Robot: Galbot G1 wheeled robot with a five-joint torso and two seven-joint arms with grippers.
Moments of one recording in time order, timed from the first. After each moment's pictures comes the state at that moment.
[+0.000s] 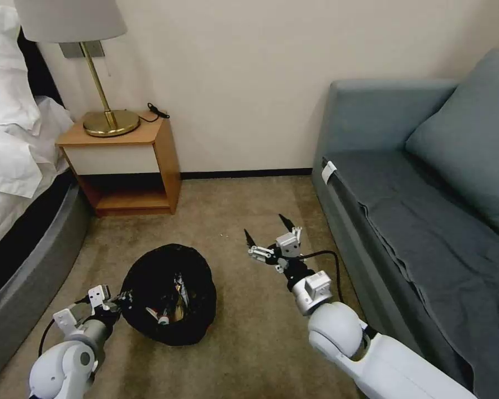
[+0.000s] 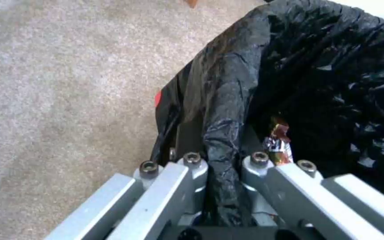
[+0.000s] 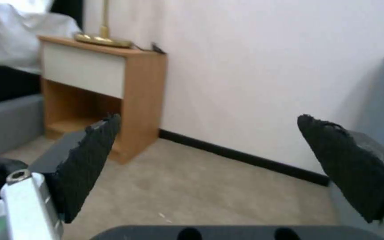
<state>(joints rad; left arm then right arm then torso) 1.41 -1.36 -0.86 -1.79 -0.65 0.53 0.08 -1.01 0.96 -0.19 1.97 0.30 -0.01 0.42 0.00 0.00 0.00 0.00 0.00</state>
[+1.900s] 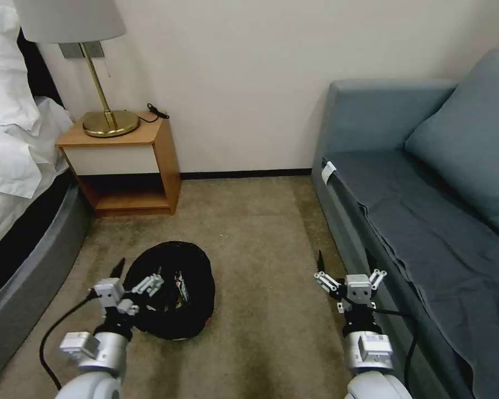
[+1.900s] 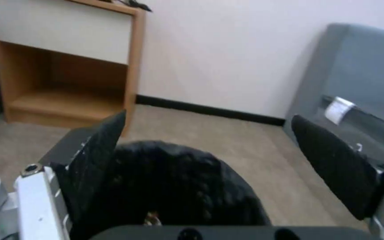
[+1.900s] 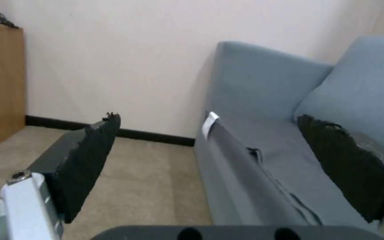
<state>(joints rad) 1.68 -1.54 -0.70 -2.12 -0.32 0.00 0.20 -1.65 1.29 0.30 2.18 -0.16 0.04 0.44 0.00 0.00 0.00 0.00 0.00</state>
